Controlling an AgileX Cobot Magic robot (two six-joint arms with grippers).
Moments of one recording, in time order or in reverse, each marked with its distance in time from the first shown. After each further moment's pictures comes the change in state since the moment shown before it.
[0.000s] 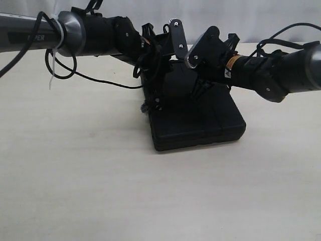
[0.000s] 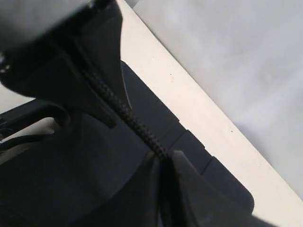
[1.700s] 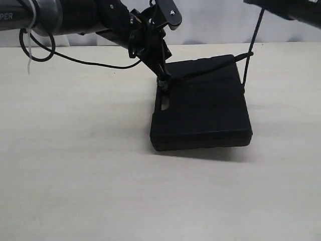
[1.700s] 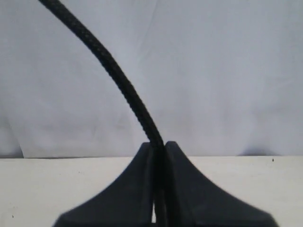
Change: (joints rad) left arm 0.039 -0.094 -0.004 -0.031 0.119 -0.239; right arm -0.142 -0.428 0.001 0.537 0.194 0.289
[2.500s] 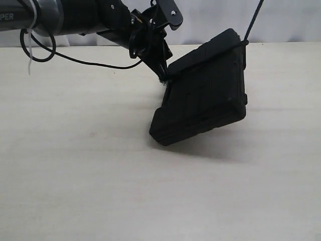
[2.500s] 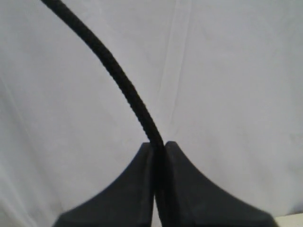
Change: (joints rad) left arm -0.002 0.000 0.000 -0.002 -0.002 0.002; right arm 0.000 -0.102 -0.031 -0.043 -0.112 0.248
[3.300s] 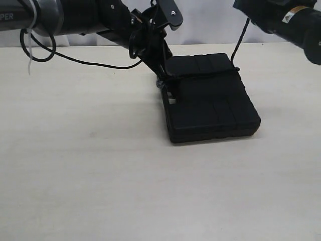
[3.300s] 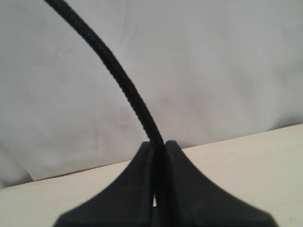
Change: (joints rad) left arm 0.000 0.000 0.000 0.002 0.000 0.002; right arm -0.031 0.345 -0.016 -0.050 -0.071 0.079
